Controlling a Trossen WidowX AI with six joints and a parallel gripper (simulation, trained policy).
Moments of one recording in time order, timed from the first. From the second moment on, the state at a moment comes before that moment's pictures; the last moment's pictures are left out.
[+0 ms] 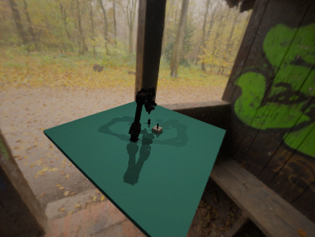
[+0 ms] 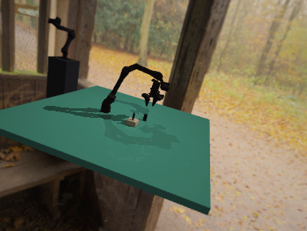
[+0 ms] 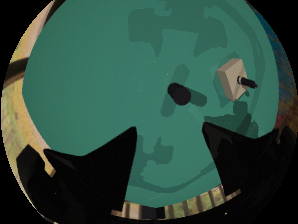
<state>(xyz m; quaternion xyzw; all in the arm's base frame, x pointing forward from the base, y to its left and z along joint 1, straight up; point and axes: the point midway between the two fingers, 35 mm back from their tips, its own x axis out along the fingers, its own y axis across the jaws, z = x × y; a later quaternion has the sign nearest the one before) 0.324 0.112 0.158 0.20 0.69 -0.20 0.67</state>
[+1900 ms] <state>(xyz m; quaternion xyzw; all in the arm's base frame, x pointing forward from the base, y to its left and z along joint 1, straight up) 0.314 0.080 0.066 0.15 0.74 -0.21 0.62</state>
